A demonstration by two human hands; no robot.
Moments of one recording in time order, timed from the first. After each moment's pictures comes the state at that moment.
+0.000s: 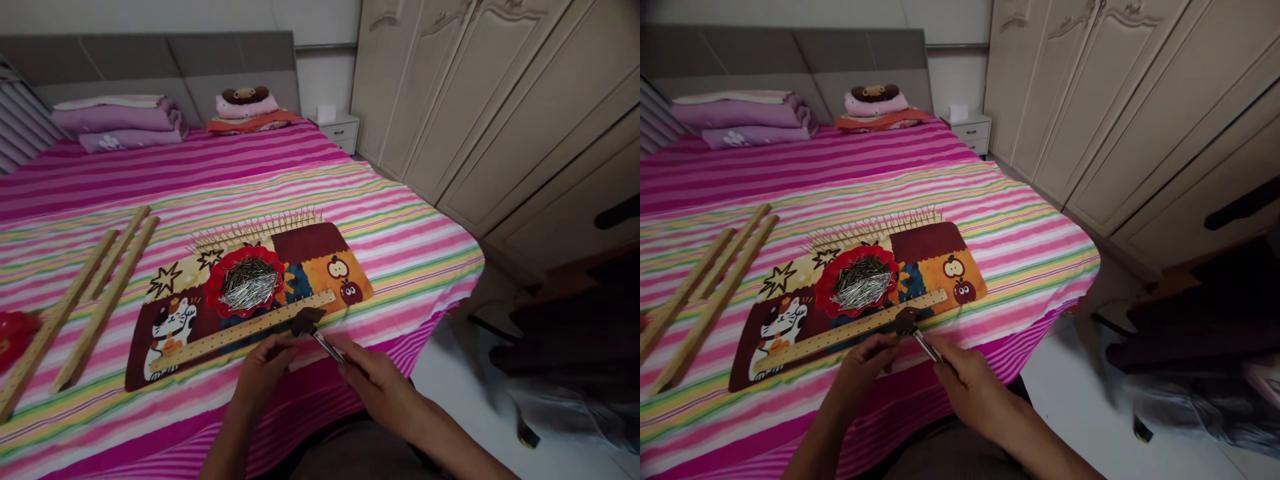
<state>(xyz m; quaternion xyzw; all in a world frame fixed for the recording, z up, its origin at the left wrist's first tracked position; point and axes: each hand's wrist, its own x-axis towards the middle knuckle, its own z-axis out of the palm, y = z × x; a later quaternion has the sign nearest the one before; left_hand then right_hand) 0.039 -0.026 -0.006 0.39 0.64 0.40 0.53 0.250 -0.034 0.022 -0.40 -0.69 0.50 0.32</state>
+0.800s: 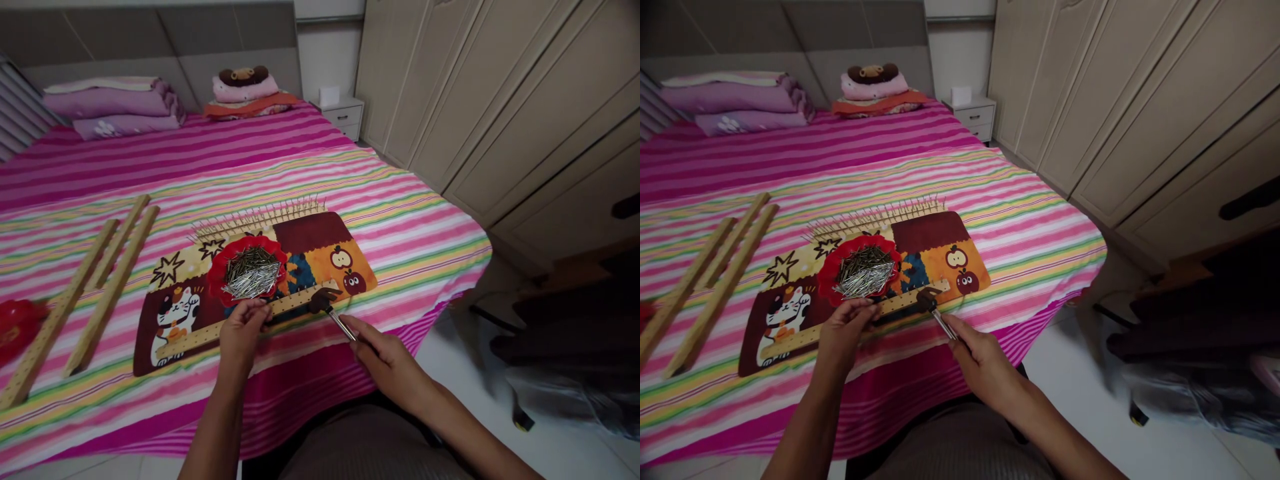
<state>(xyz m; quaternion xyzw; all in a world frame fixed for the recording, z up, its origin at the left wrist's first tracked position) 0.009 0.008 -0.013 0.31 0.67 0.52 0.42 0.259 -0.029 0.010 -0.47 -0.69 0.46 0.32</state>
